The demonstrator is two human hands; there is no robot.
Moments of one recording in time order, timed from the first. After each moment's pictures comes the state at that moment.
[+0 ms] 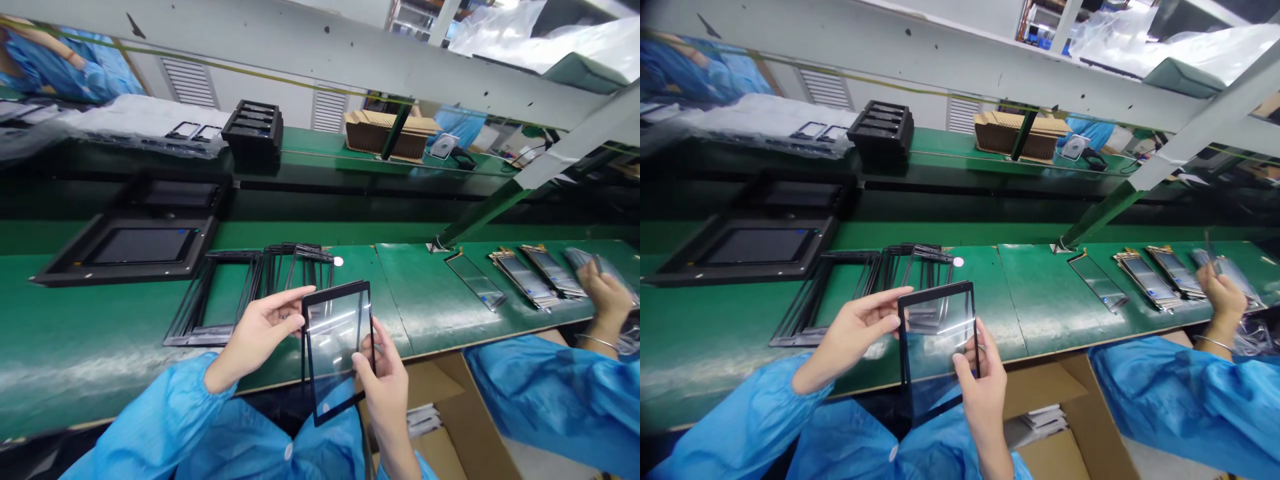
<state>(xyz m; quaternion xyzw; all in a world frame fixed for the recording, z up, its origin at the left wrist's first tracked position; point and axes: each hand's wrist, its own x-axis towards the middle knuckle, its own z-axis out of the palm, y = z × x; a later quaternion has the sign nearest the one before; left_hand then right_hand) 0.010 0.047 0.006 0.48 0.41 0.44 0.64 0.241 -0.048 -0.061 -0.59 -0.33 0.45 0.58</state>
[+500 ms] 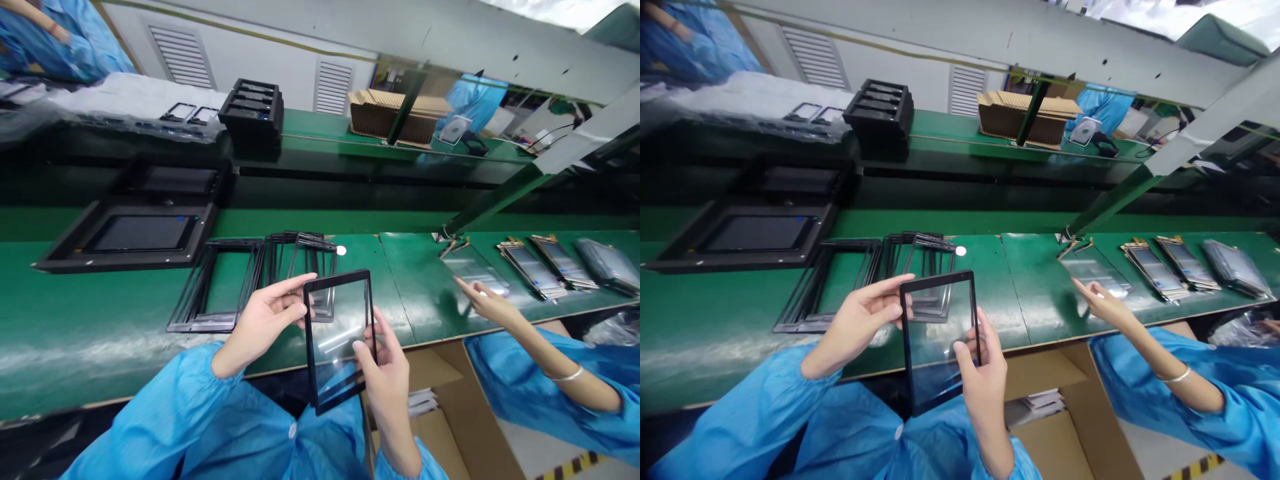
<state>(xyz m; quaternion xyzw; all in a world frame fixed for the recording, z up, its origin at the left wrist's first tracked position) 0.016 0.046 0.002 0.42 0.40 0.46 0.68 0.230 -0.047 -0.046 -0.62 -0.29 0.44 0.58</state>
